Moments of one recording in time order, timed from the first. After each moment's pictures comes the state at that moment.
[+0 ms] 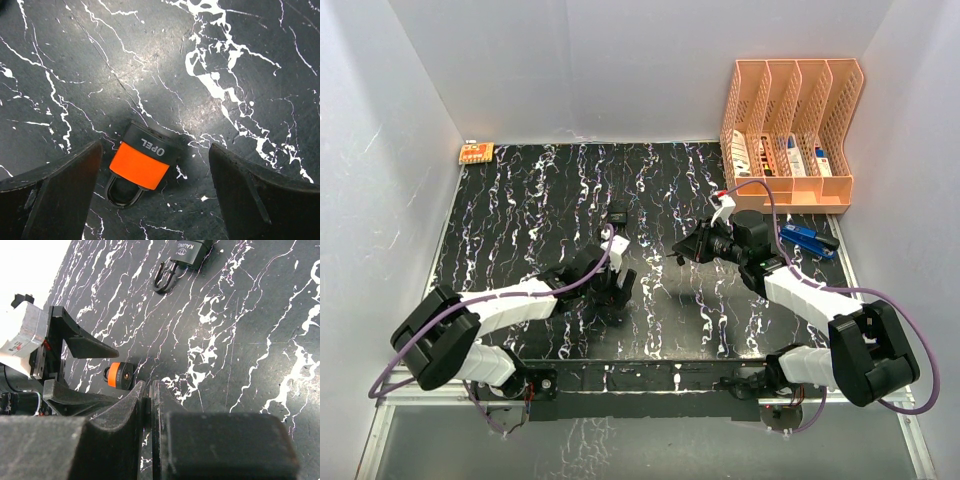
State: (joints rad) left arm -0.79 1.36 0.57 0.01 -0.04 -0.21; right arm 0.36 1.24 0.57 0.30 -0.50 0.48
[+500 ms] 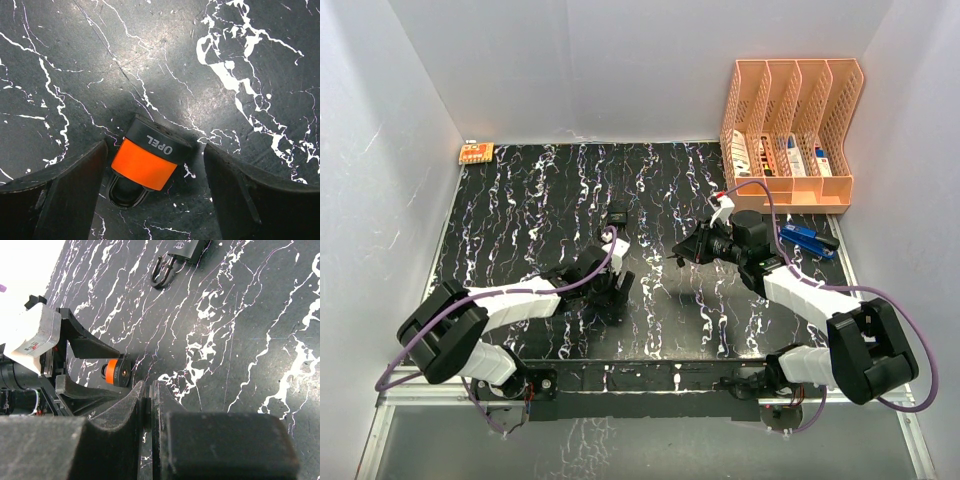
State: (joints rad) left arm -0.79 1.41 0.57 -0.01 -0.02 -0.21; right arm 0.36 1.25 0.57 0.29 -0.51 0.47
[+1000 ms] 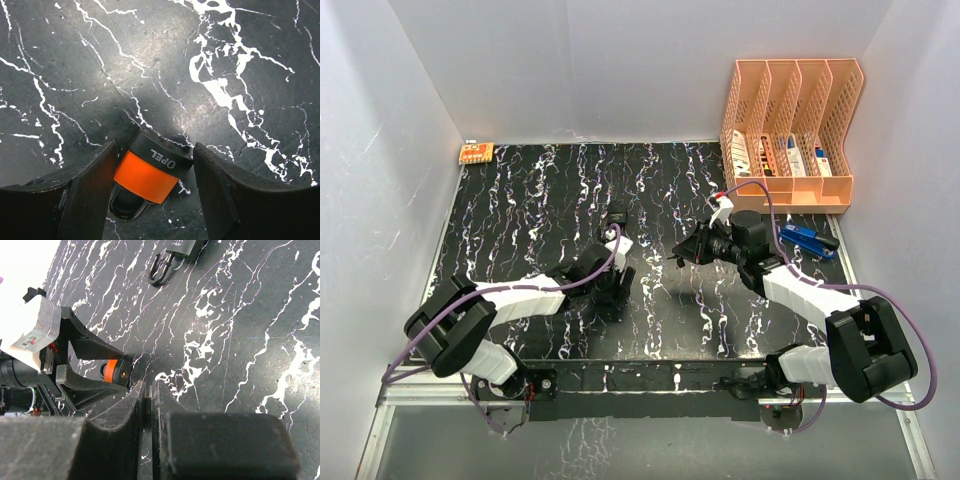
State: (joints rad) left arm -0.79 1.45 0.58 0.05 -0.01 -0.21; right arm 0.36 1.27 0.57 0.29 -0.51 0.45
